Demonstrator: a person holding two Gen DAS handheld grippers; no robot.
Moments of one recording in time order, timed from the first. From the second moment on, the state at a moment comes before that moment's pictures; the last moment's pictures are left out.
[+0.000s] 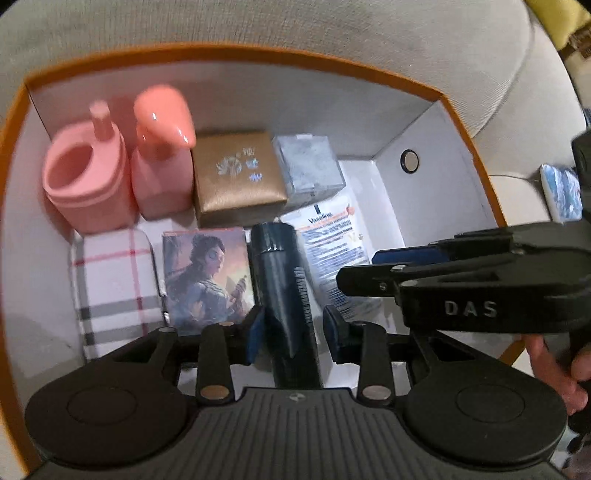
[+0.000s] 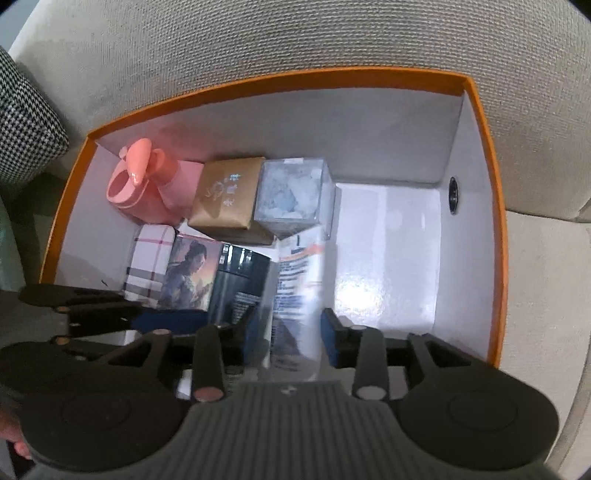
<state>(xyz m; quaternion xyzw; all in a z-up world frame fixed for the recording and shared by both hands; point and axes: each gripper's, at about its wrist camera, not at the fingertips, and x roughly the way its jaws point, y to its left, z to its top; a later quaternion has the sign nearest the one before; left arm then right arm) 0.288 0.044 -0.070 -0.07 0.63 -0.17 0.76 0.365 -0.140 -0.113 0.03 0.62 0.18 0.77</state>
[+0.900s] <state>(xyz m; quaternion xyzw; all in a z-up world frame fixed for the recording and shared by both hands) 0.277 0.052 -0.063 -0.12 0.60 -0.17 0.77 0.345 -0.132 -0.112 -0.01 0.62 0.16 0.77</state>
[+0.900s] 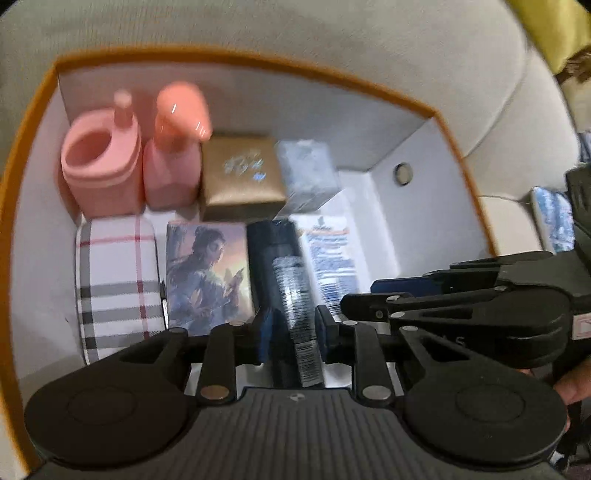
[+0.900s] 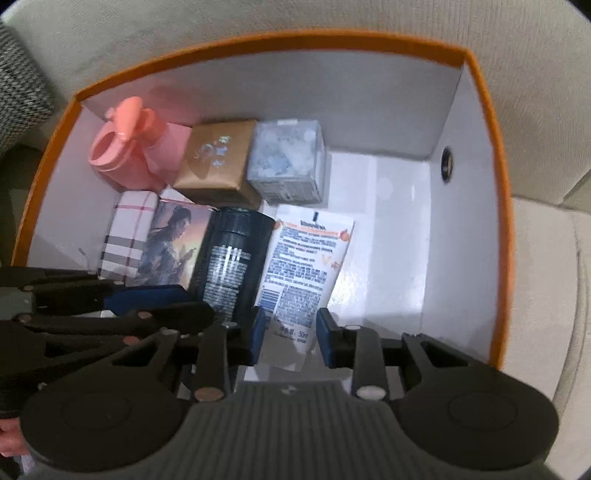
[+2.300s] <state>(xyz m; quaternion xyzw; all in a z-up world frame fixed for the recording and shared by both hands) 0.125 -0.018 -0.094 0.24 0.45 -0.28 0.82 0.189 -0.176 -0.165 -0.03 0.47 0.19 0.86</state>
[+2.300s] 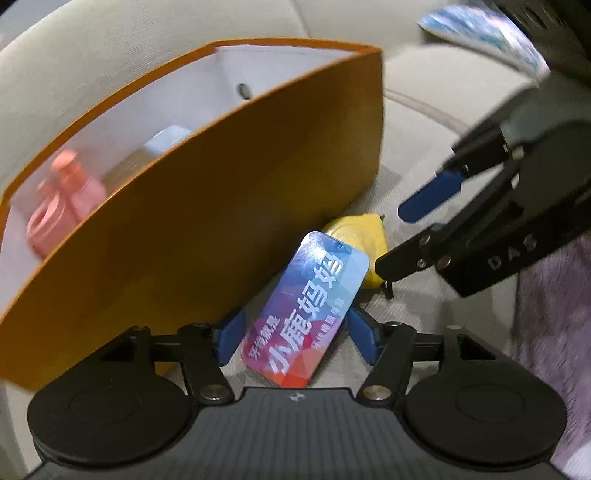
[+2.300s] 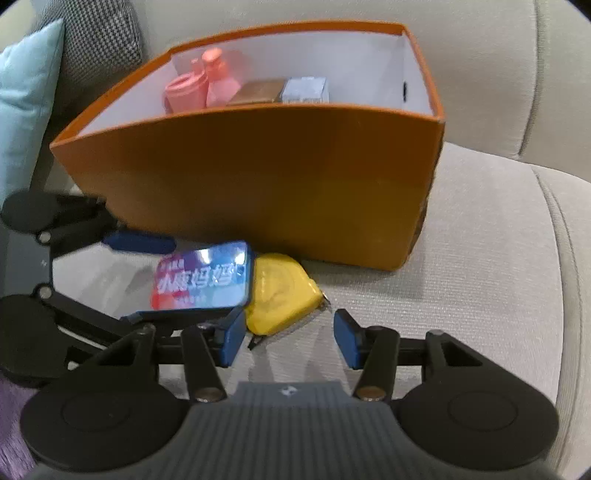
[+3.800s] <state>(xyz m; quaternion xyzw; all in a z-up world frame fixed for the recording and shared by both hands) 0.097 0.039 -0.077 0.00 0.51 -0.14 0.85 0.197 -0.176 -0.164 -0.07 0.50 0.29 0.81</state>
